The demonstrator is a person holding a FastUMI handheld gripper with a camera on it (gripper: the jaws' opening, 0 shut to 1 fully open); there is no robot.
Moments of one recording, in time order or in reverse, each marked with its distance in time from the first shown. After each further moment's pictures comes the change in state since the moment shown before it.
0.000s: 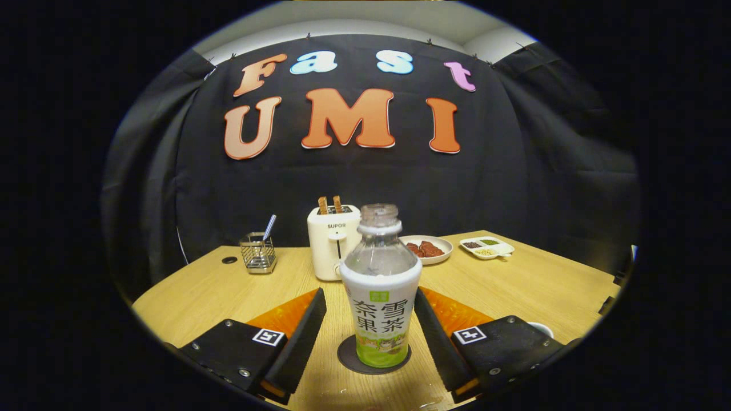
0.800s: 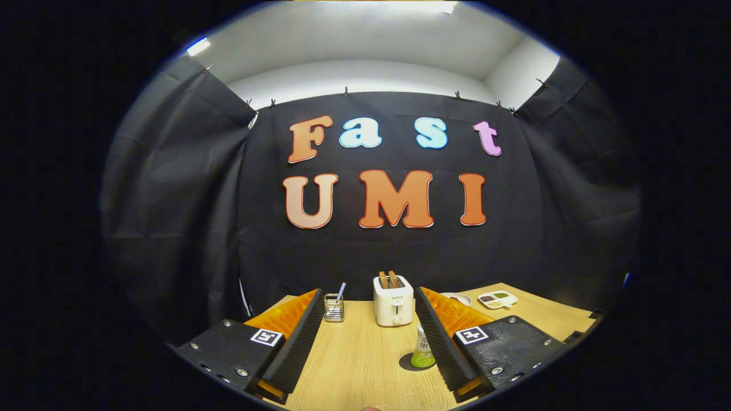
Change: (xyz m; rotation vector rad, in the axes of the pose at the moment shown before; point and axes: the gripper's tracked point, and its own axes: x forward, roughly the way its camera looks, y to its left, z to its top) arm -0.196 0.091 0.170 -0.009 -0.216 0.201
